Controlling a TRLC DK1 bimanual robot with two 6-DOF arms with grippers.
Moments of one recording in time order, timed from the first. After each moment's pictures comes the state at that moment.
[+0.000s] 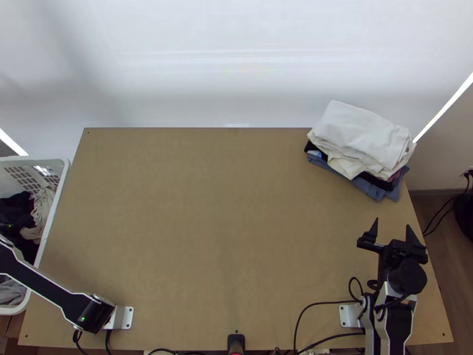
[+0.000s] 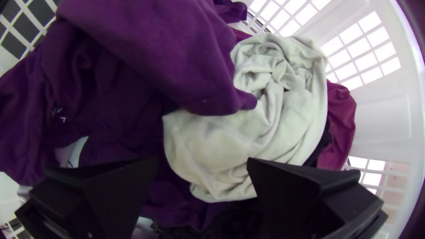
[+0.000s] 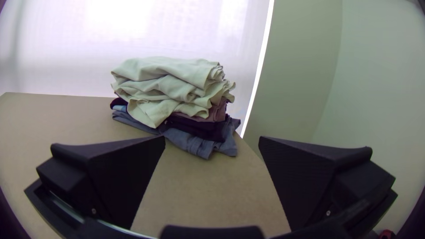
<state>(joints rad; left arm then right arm) 1.11 2.73 2.12 -0.59 0.19 0.20 -0.21 0.00 0.07 -0.16 0.14 -0.14</state>
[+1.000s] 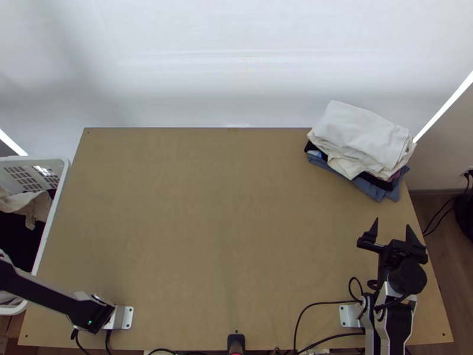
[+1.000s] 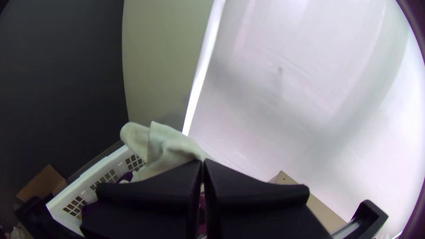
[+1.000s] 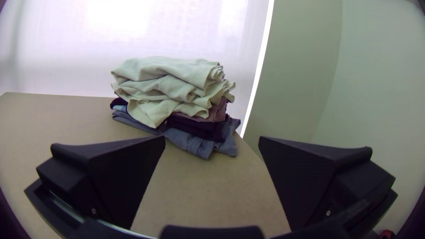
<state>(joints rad) 1.07 1.95 2.17 -0.76 0.42 0.05 -0.21 0.00 0.07 -0.16 0.14 -0.14</state>
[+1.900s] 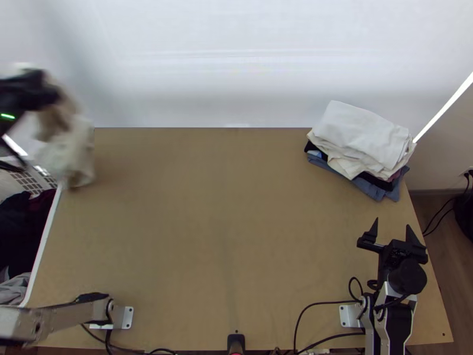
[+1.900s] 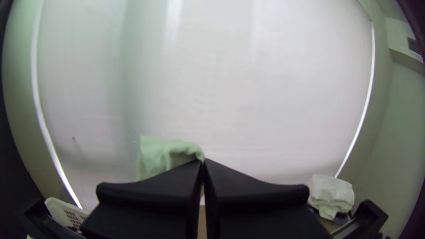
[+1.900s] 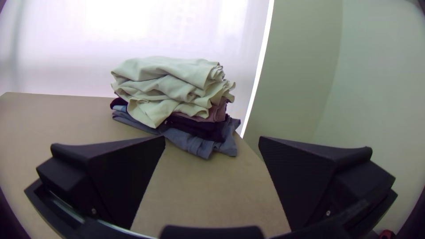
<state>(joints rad) -0.10 1.34 2.09 -0.88 -0.03 -0.10 -0.21 0.00 0.07 -0.16 0.14 -0.14</state>
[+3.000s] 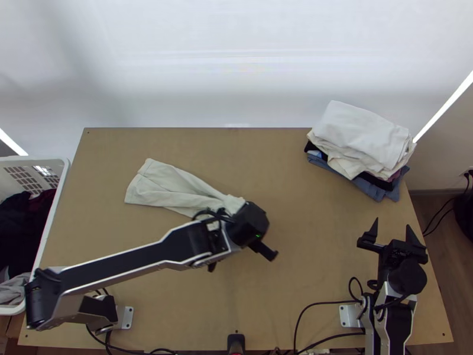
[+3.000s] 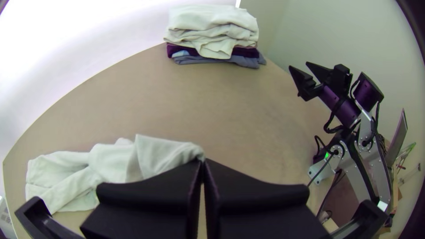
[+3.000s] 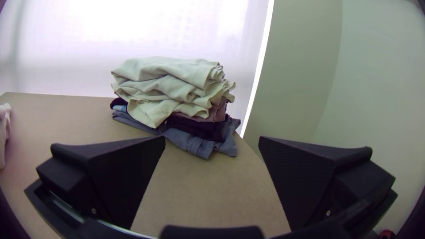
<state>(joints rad) -1.14 1.61 1.51 -0.63 -0.24 -0.40 -0.21 0.00 0.07 -0.16 0.14 -0.14</state>
